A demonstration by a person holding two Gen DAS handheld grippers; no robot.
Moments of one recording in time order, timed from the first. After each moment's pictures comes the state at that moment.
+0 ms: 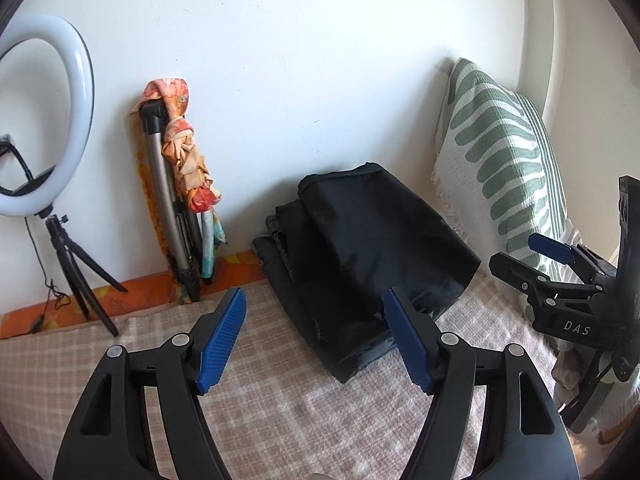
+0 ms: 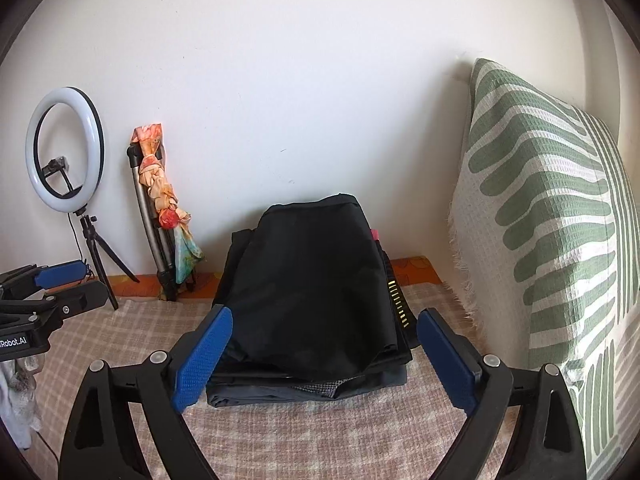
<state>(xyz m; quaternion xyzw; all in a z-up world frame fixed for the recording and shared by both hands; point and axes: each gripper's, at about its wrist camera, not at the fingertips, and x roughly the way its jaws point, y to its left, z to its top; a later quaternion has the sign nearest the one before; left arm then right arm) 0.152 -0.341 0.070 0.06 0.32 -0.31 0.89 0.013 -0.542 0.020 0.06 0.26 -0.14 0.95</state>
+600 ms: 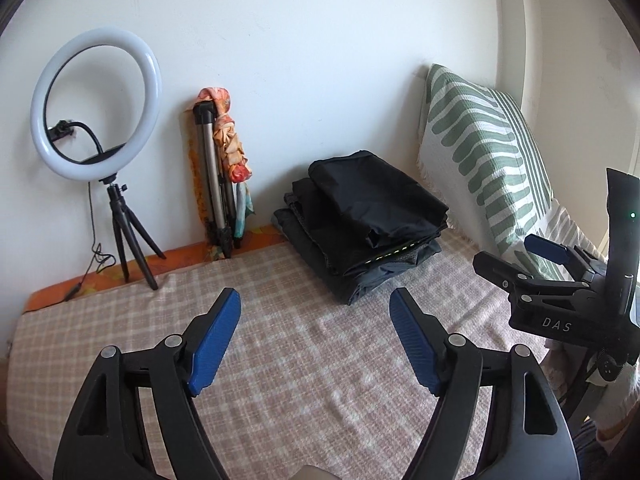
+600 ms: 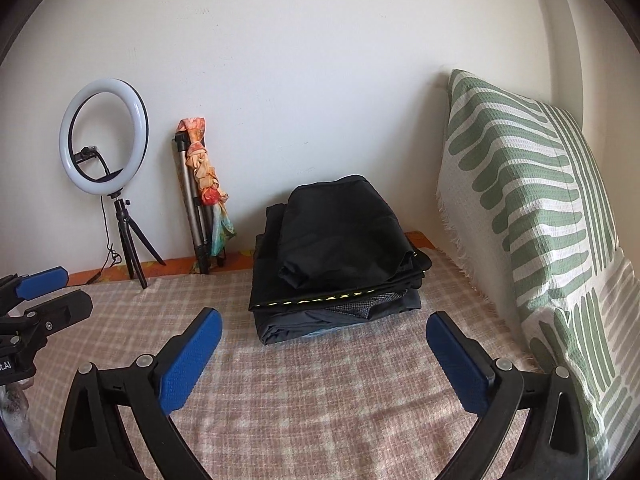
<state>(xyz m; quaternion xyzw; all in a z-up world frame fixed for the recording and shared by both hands) 0.035 -0.259 0.068 0.07 0.29 -0.30 0.91 -0.077 -0.440 0.001 0.07 0.24 -0.16 0.95</state>
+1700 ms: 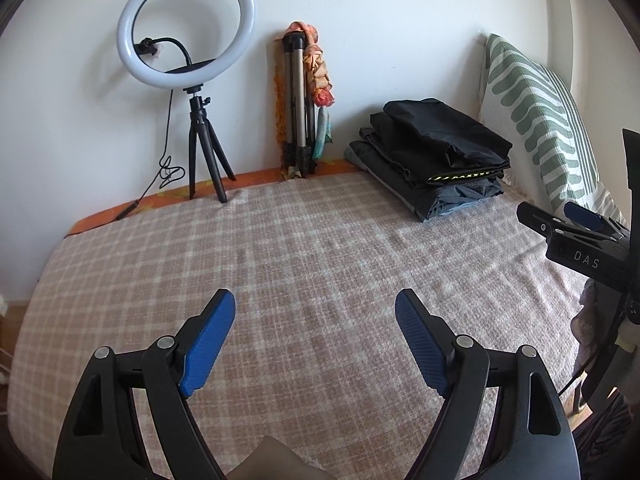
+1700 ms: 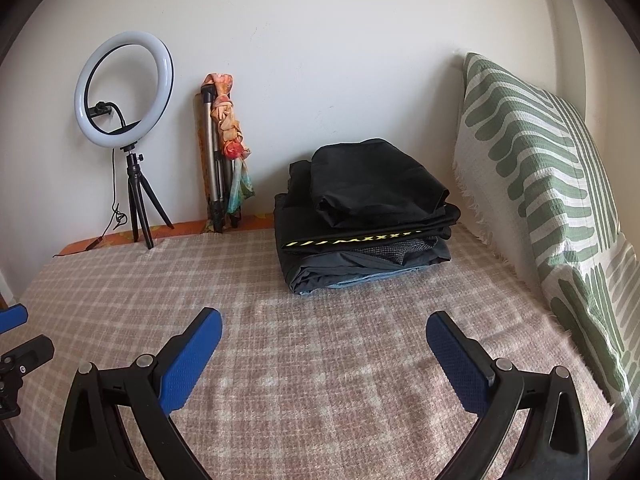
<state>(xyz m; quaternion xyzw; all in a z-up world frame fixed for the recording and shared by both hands) 0.011 -0.178 -0.012 0.07 0.33 -0.20 0.92 -0.078 -0.389 -0.058 0.06 0.25 -0.18 0.95</state>
